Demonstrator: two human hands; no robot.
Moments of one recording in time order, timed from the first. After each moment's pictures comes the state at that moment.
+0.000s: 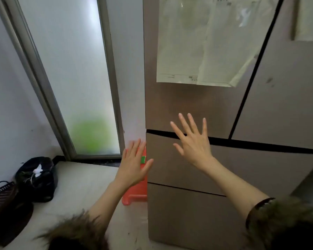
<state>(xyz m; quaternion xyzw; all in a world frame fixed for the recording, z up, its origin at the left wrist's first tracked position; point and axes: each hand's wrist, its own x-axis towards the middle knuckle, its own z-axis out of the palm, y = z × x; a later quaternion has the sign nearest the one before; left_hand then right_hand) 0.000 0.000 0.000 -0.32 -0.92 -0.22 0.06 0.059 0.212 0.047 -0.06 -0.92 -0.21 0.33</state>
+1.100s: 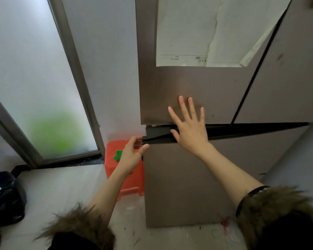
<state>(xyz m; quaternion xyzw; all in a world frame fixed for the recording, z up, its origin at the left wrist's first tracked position) -0.095 0.022 -0.015 -0.28 -0.78 -0.55 -0.12 0.006 0.192 0.046 -0.20 -0.95 -0.13 0.18</state>
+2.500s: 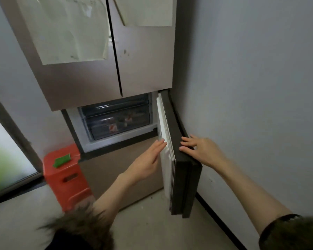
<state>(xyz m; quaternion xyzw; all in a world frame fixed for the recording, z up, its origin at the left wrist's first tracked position) 0.312 0.027 0.014 -0.70 -0.65 -0.26 -0.14 0.494 0.132 0.047 -0.39 -0.90 0.16 0.14</state>
